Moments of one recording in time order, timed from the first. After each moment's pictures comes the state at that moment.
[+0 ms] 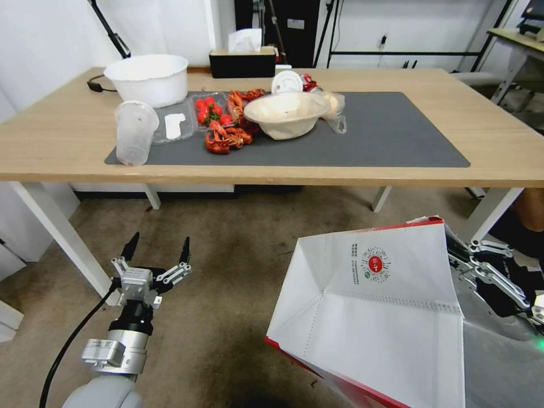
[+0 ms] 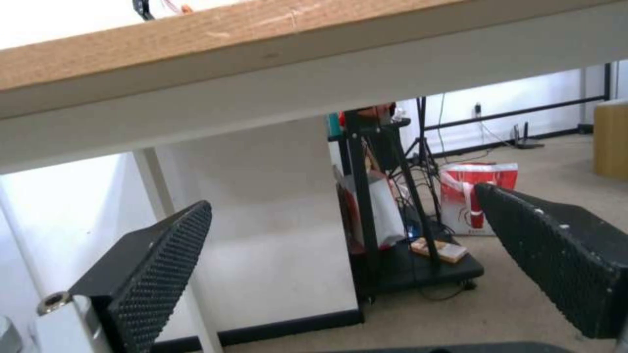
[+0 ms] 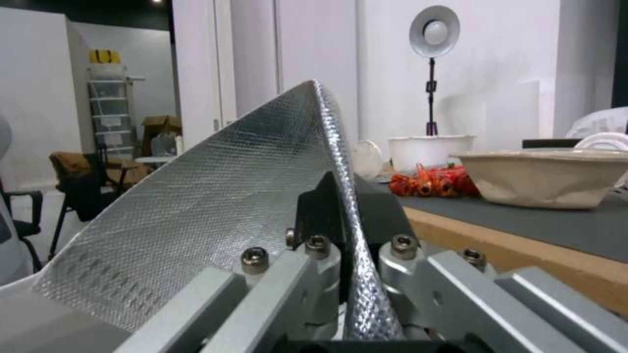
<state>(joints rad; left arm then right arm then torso) 1.77 -1.29 -0.60 -2.24 -0.14 -0.20 -0.08 -1.73 0.97 1.20 2.28 1.15 -0.17 -1.09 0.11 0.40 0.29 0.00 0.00</state>
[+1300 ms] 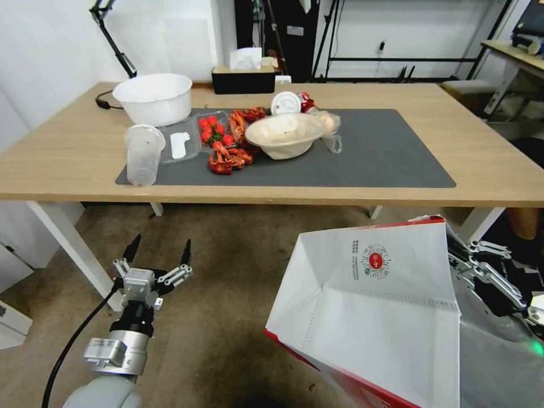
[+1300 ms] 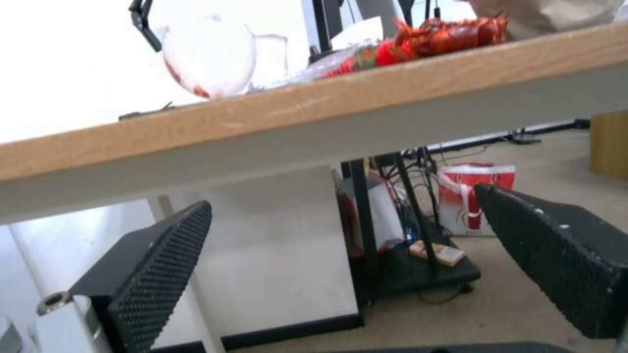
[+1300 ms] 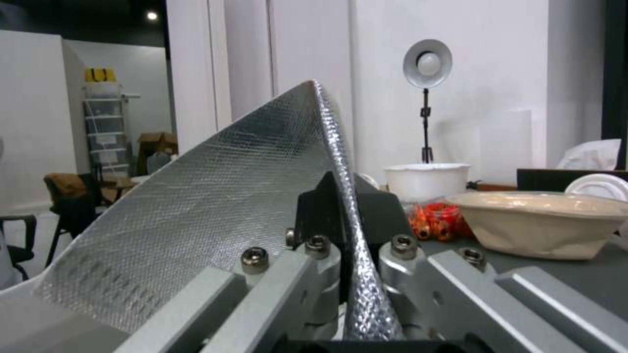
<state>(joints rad) 1.77 -1.29 -0.59 -2.24 -0.13 -0.18 -0.08 -1.72 1.01 1.17 2.28 1.14 -0.16 -1.08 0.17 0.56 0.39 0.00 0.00</state>
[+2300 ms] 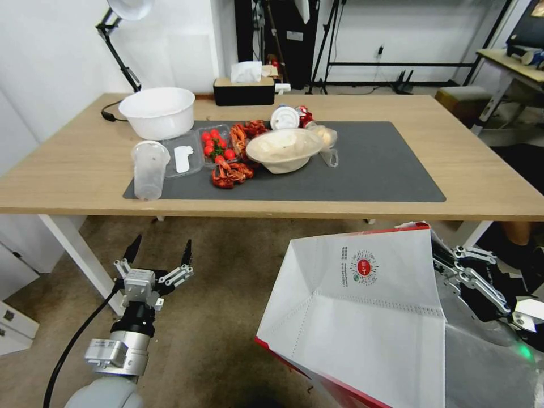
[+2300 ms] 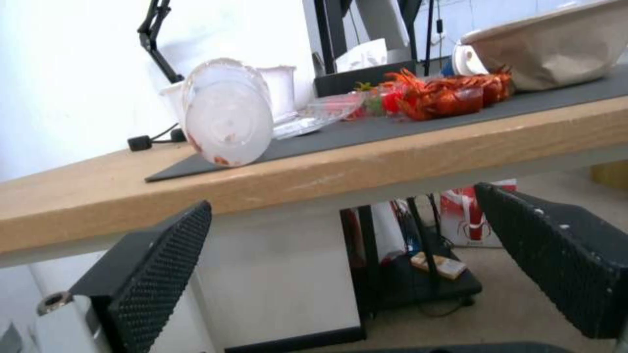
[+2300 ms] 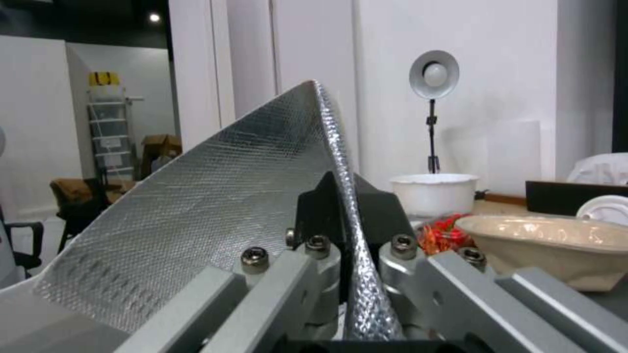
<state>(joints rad) 1.77 -1.29 -0.59 -2.24 -0.13 -0.18 -0.08 -1.71 1.03 1.13 2.29 1.11 -0.16 -1.08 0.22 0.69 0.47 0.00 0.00</state>
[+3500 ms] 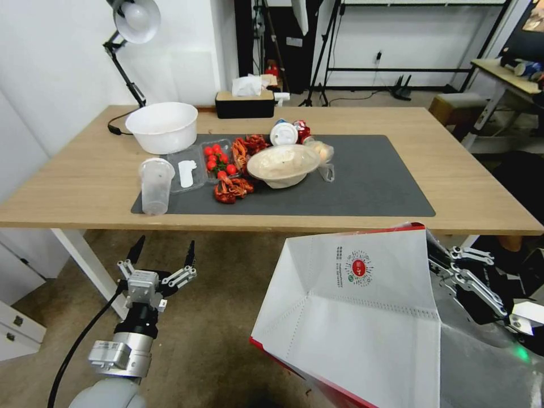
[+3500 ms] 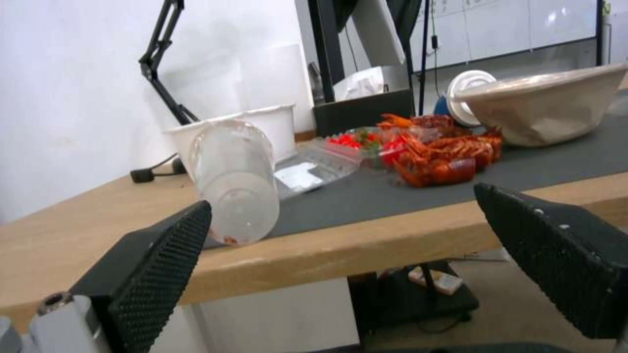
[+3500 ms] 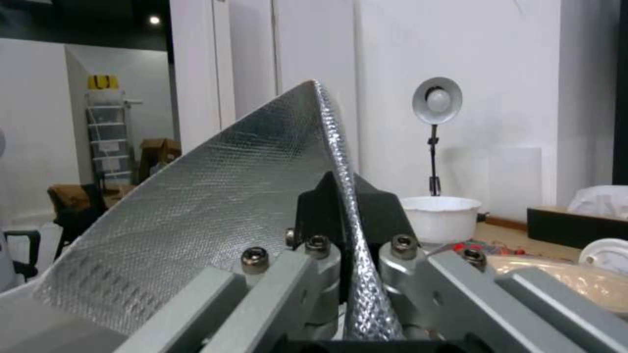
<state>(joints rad) 1.77 -1.29 -0.58 -2.24 -0.12 -0.19 -0.08 -1.73 1.04 1.13 2.33 1.10 -0.15 -1.05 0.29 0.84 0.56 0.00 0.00</state>
